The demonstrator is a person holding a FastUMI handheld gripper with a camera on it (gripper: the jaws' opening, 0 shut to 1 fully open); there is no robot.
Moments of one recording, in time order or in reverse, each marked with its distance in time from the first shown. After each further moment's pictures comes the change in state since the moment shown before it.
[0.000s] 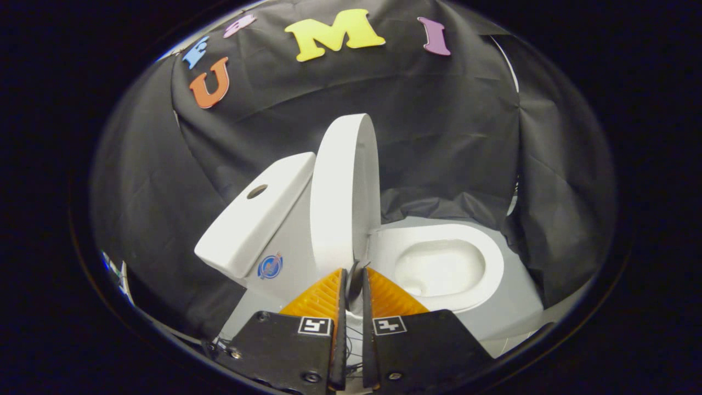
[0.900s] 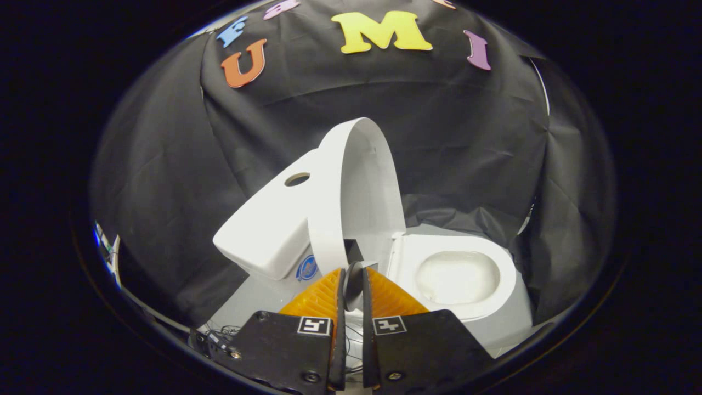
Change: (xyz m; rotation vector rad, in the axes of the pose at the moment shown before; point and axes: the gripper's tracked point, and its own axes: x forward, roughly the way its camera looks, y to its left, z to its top) arm 0.017 0.069 -0.006 -0.140 0.010 0.032
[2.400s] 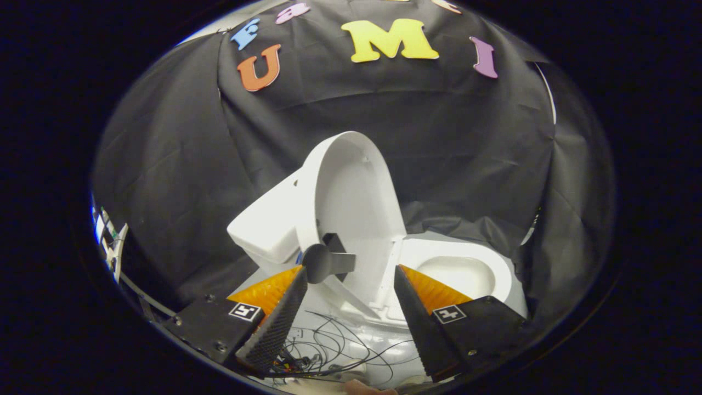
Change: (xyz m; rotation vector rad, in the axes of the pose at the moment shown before) arm -0.043 -0.041 0.000 -0.028 -0.070 0.033
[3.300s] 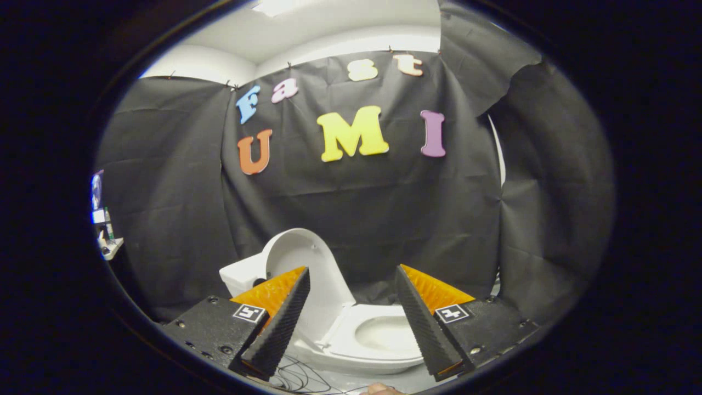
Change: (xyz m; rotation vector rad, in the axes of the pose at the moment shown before) arm -0.159 -0.125 0.041 -0.028 -0.593 -0.023
